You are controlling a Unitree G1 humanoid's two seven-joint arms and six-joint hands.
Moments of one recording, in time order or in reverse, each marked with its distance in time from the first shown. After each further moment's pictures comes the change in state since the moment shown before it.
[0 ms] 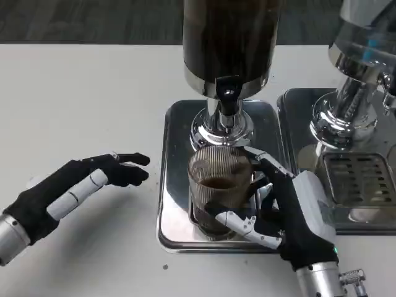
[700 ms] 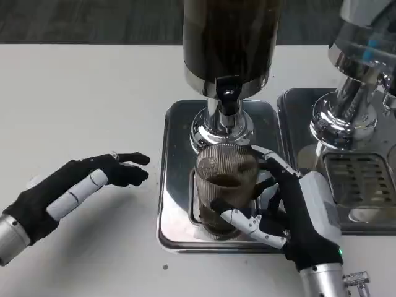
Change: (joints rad) left arm 0.000 0.000 0.000 0.000 0.000 0.000 0.001; right arm 0.008 0.000 -0.010 -0.001 -0.001 0.000 -0.028
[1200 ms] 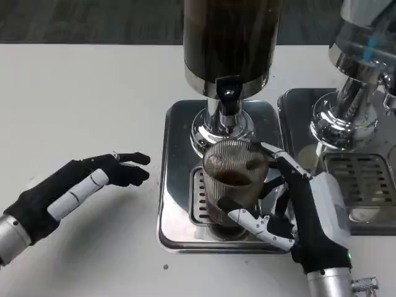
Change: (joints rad) left arm 0.000 -0.003 0.000 0.000 0.000 0.000 0.000; right arm 0.045 -0.009 -0.013 -0.063 -0.011 0.000 -0.026
